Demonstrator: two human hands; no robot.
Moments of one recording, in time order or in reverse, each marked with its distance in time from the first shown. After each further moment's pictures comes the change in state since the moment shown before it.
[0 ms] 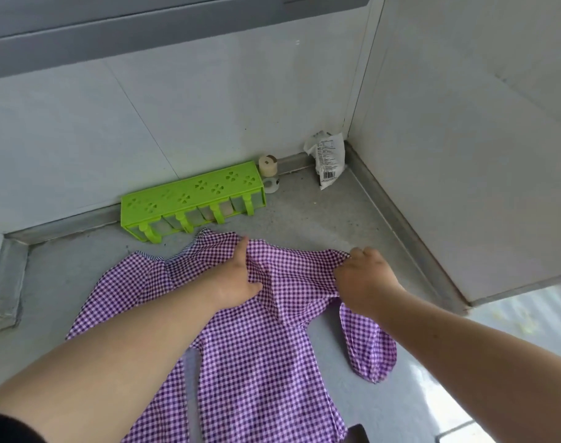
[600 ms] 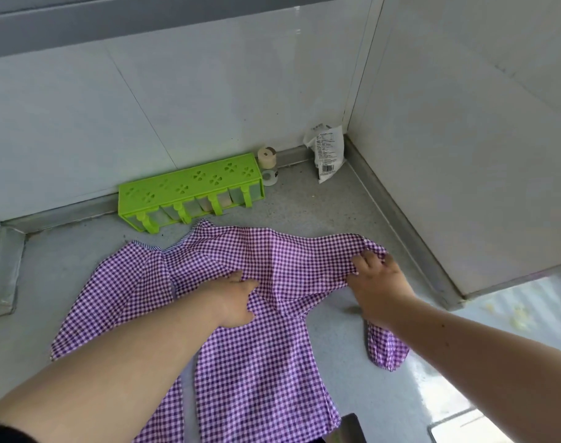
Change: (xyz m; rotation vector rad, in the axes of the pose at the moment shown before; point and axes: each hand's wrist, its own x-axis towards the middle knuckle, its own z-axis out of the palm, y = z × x) left_hand -0.002 -0.011 0.039 0.429 -0.234 0.031; right_hand -0.027 0.010 0.034 0.026 -0.129 0.078
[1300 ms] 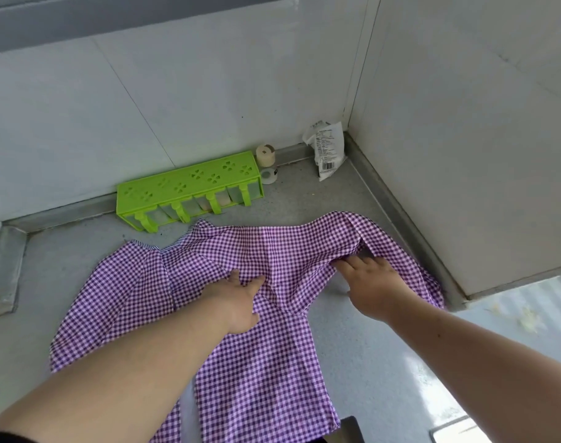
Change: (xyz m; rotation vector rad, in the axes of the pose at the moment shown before) left_hand -0.003 0.025 0.004 0.111 -0.009 -0.093; right_hand 0.022 0.003 0.019 0.287 0.042 -0.034
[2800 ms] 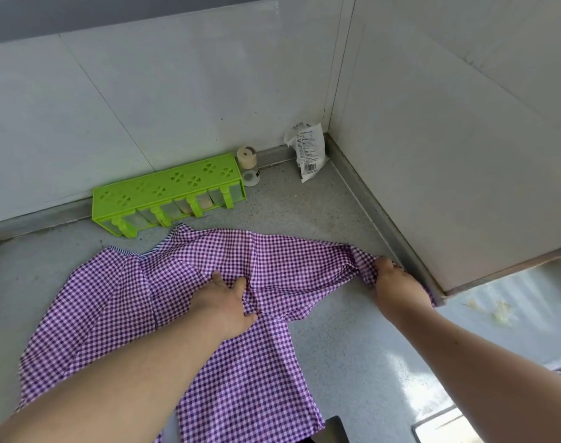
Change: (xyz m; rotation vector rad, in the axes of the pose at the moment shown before) left_hand 0.008 0.022 0.005 0.018 0.105 -0.111; right_hand -0.029 0.048 0.019 0.299 0.101 0.504
